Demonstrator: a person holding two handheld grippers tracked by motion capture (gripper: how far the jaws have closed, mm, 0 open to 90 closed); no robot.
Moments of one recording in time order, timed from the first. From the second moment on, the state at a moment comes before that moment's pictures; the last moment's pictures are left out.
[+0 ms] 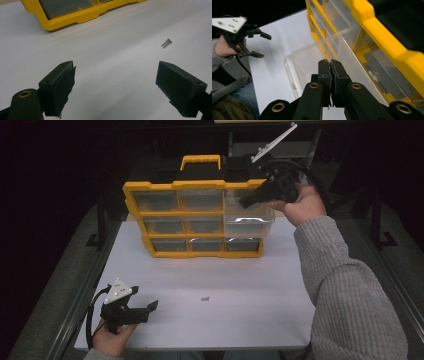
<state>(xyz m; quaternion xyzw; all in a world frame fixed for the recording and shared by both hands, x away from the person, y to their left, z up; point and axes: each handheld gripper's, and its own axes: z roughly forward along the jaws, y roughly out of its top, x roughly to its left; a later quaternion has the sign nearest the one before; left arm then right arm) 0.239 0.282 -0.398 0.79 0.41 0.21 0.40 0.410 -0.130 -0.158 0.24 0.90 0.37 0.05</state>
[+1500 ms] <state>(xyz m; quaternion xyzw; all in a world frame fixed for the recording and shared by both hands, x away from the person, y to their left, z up) 0.238 0.281 -0.397 0.79 0.42 0.21 0.40 0.340 -0.068 -0.199 0.12 0.91 0.40 0.02</state>
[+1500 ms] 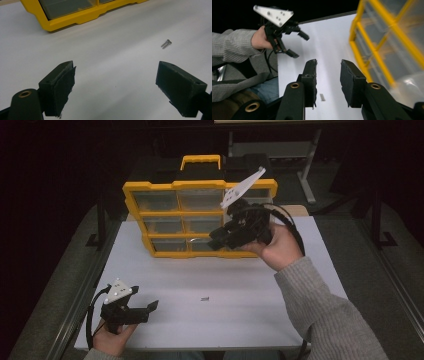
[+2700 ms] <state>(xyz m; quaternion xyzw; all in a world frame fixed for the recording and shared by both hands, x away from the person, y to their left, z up) 0.238 0.279 -0.399 0.79 0.42 0.20 0.41 0.343 -0.014 -0.384 0.14 0.93 0.33 -0.05</state>
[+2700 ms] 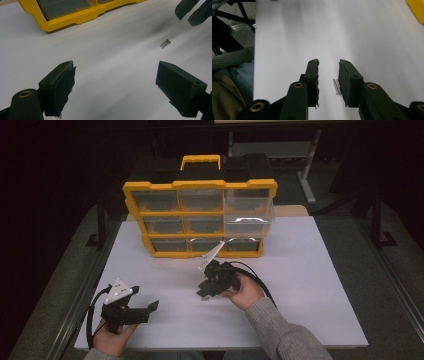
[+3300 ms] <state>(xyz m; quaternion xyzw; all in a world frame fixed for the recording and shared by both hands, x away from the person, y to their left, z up) 0.238 0.281 -0.399 0.79 0.41 0.20 0.40 0.357 -0.010 -0.427 0.14 0.94 0.30 -0.04</state>
